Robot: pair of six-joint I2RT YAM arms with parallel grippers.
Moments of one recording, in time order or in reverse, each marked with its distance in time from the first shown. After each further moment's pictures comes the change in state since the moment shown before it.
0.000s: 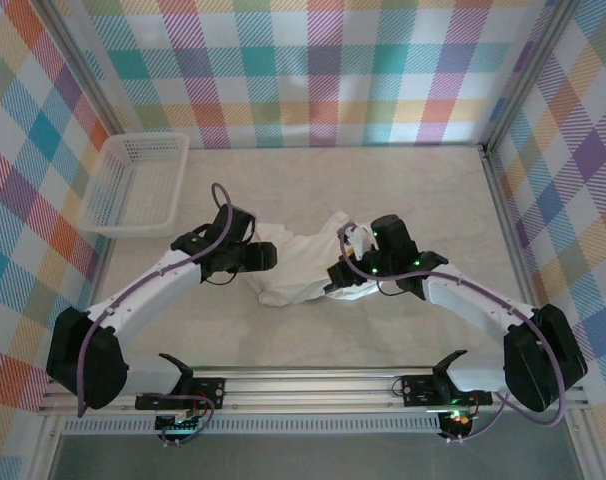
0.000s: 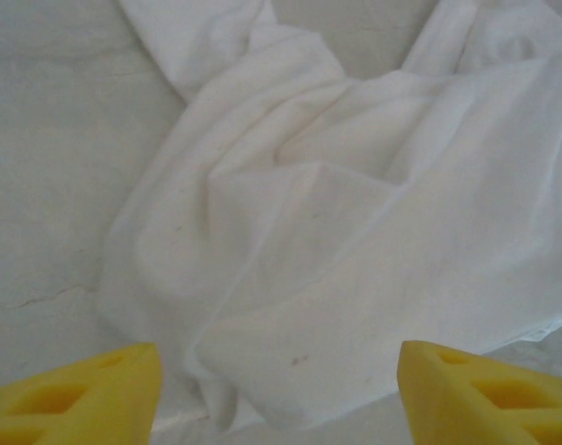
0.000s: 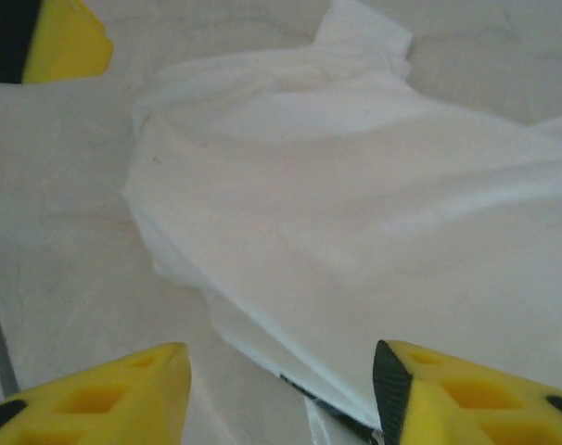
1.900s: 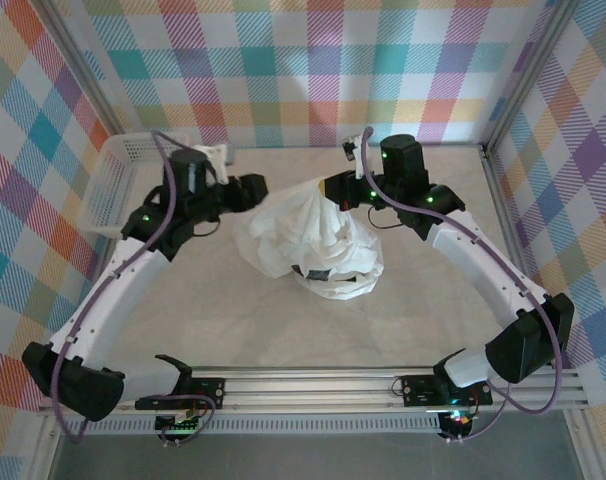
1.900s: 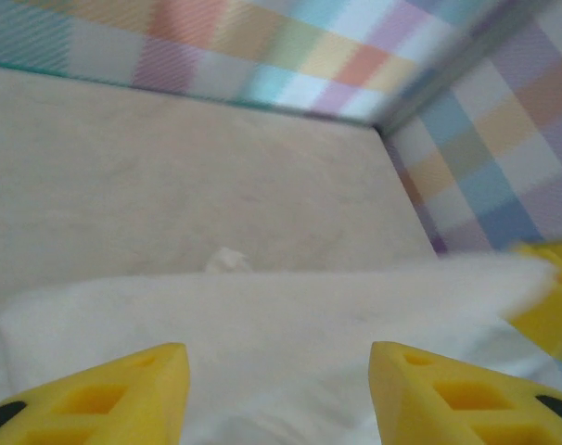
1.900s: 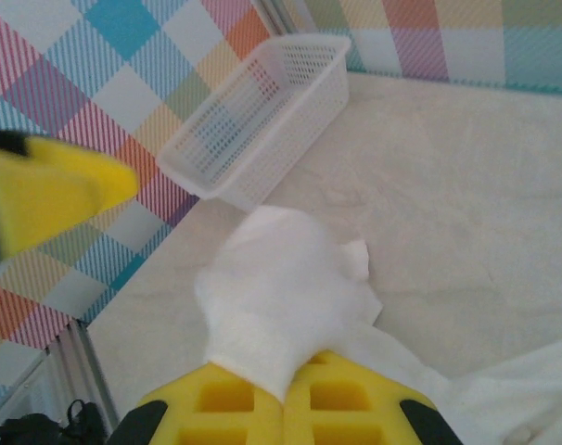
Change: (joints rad) left arm 0.046 -0.089 0.371 0.067 0.138 0.059; right arm -0.095 0.159 0.661 -0.227 -0.095 0.321
